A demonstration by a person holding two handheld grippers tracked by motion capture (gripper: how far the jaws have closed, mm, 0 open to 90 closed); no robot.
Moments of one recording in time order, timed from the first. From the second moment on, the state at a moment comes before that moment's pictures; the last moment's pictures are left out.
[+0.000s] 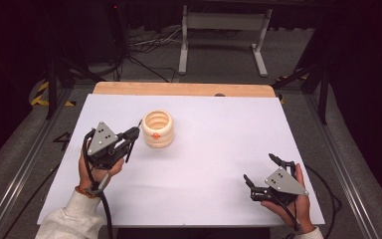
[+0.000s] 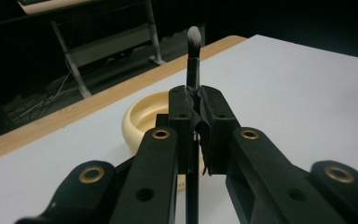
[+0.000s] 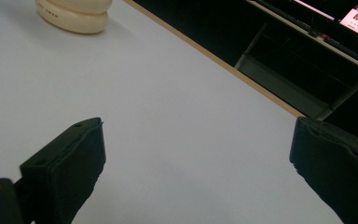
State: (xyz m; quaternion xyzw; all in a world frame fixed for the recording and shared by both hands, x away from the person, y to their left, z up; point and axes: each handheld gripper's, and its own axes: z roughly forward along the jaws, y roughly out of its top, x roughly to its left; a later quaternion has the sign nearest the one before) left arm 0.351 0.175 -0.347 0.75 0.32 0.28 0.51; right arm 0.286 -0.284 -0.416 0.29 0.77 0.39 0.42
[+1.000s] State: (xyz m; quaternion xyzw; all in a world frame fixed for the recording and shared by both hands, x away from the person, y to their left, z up) left arm 0.390 0.168 -0.315 0.69 0.30 0.27 0.60; right arm 0.285 -0.287 -0.414 0.30 0.75 0.41 0.42
